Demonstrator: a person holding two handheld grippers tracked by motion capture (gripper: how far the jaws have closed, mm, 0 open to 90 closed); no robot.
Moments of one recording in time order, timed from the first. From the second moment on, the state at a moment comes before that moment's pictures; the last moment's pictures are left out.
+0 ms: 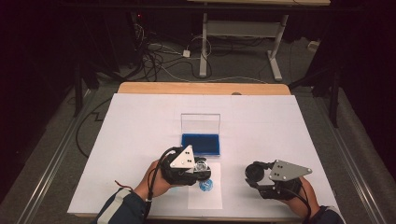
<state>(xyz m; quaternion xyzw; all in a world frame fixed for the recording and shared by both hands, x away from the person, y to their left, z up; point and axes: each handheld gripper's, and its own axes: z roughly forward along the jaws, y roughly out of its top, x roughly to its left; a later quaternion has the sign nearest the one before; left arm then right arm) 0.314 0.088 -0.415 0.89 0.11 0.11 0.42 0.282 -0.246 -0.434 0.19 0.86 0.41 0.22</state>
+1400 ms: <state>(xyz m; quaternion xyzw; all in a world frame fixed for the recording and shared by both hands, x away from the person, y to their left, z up) 0.306 0.155 -0.412 0.86 0.16 0.17 0.45 0.285 -0.250 -0.429 0.20 0.86 0.42 0.22</state>
